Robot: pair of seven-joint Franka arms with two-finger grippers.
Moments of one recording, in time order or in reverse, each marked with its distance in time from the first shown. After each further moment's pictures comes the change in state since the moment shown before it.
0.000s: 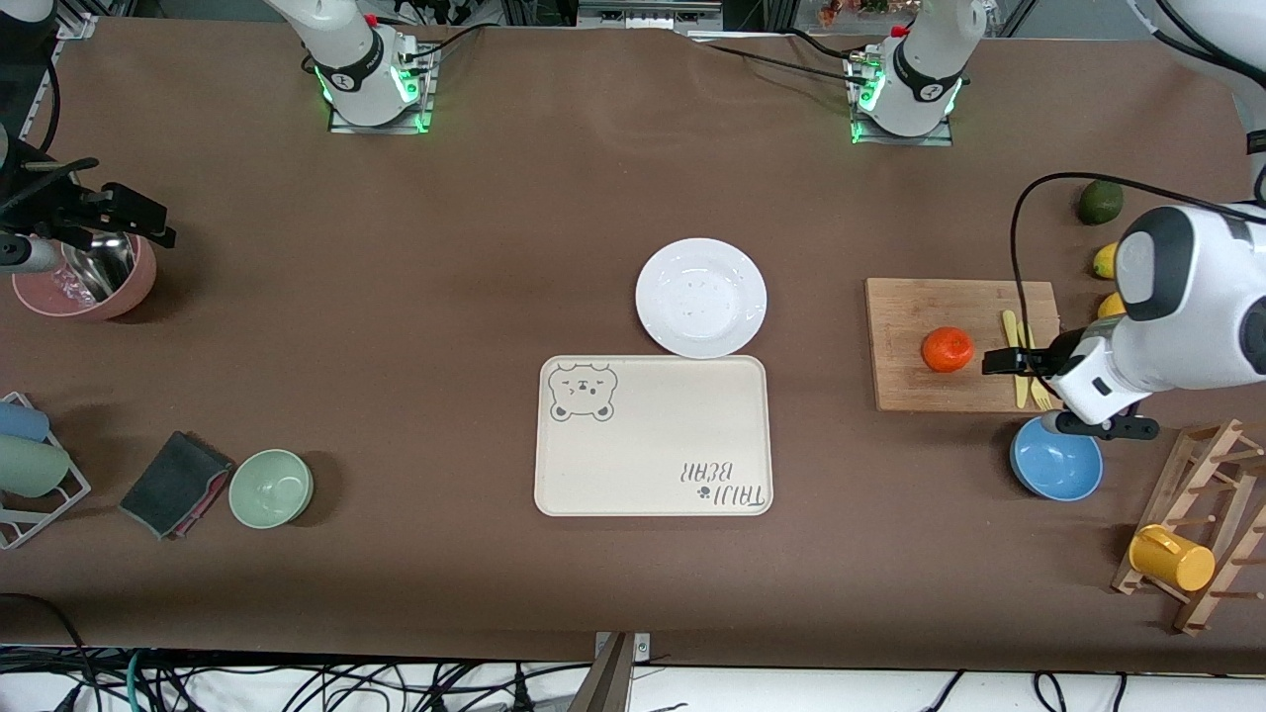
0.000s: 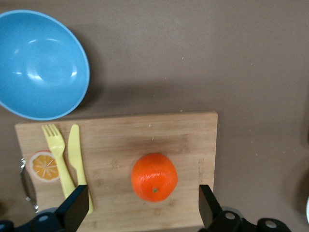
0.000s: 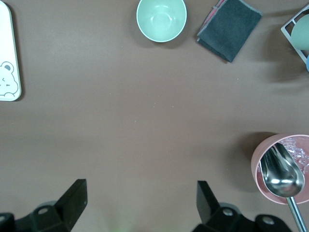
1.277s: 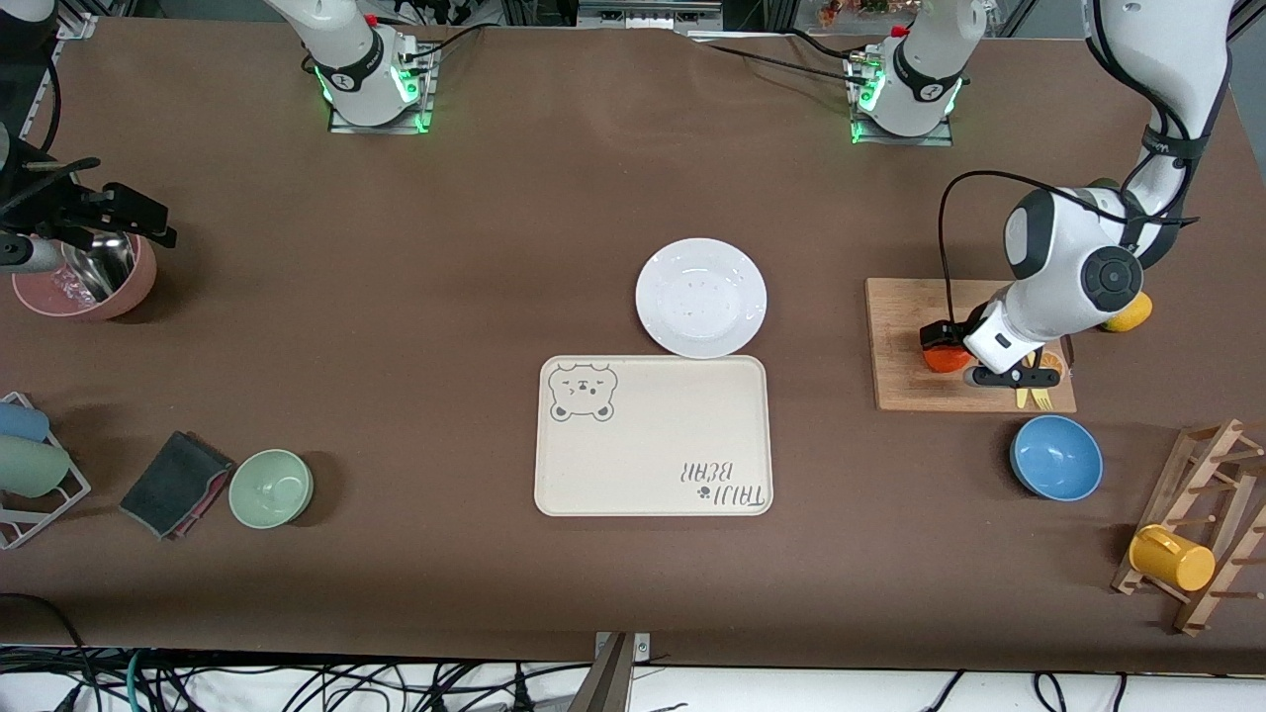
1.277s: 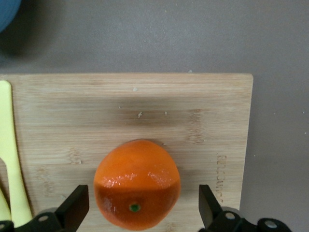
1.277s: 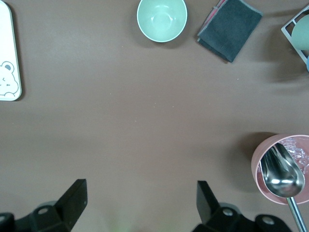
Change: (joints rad) left arm 0.000 -0.055 -0.022 -0.427 0.024 0.422 -0.072; right arm 0.000 0.000 0.000 0.000 0.000 0.000 0.000
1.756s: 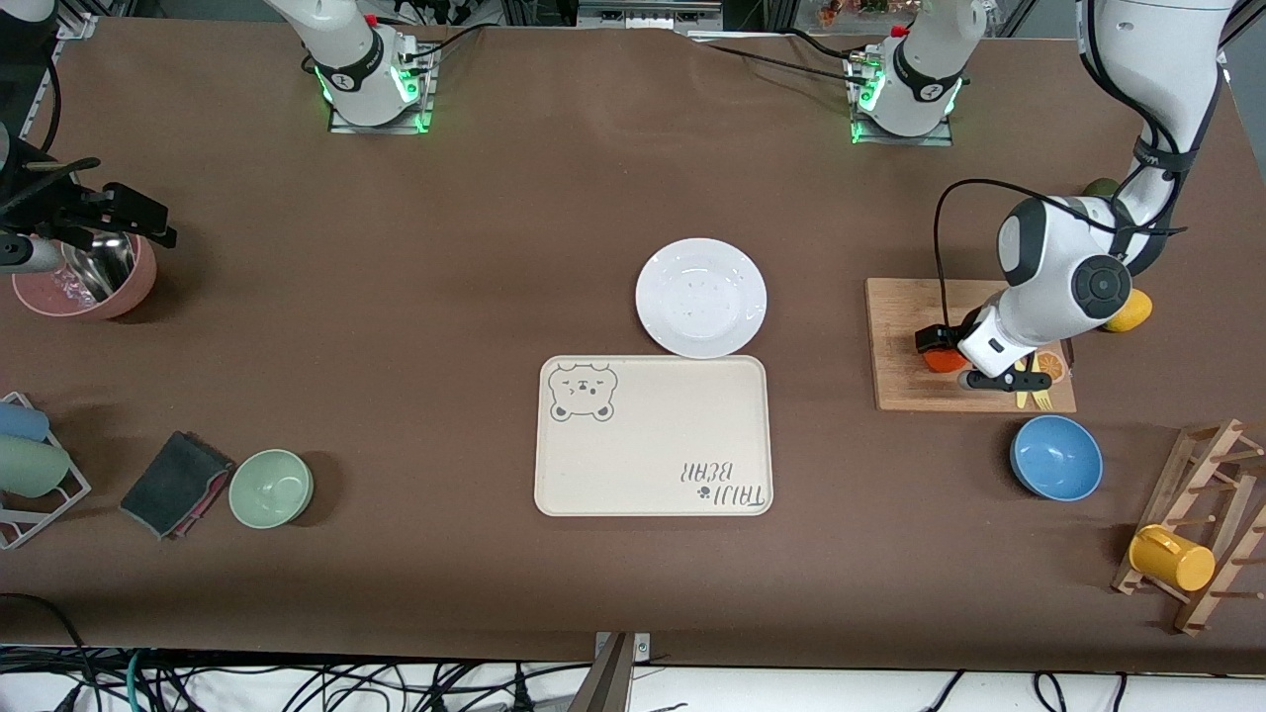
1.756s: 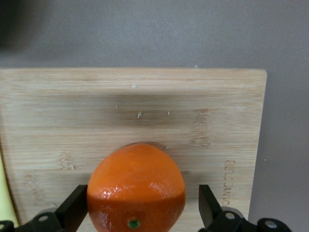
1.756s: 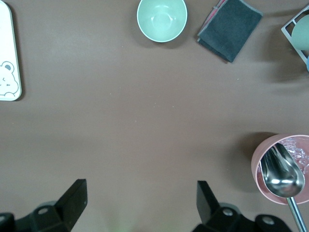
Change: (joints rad) left arm 0.001 0.038 0.003 0.000 0.000 0.023 0.000; right arm 0.000 0.000 0.000 0.000 0.000 0.000 0.000
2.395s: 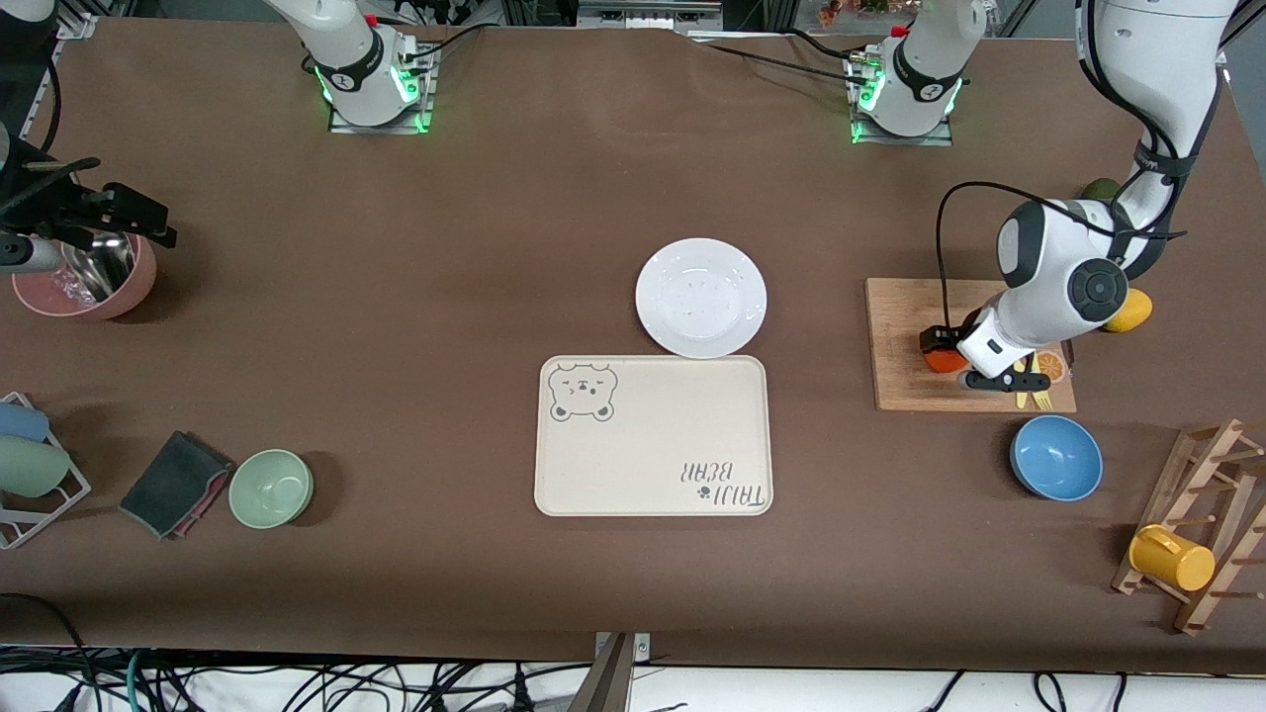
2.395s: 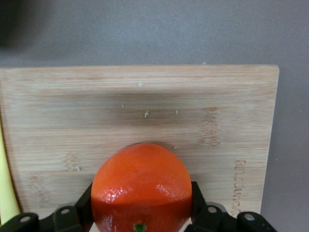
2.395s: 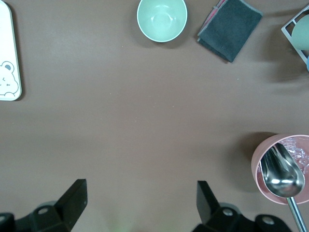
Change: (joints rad) left arm 0.004 0.008 0.002 0.001 0.028 0.003 -0.002; right arm 0.000 0.000 0.000 0.000 0.000 -0.001 0.000
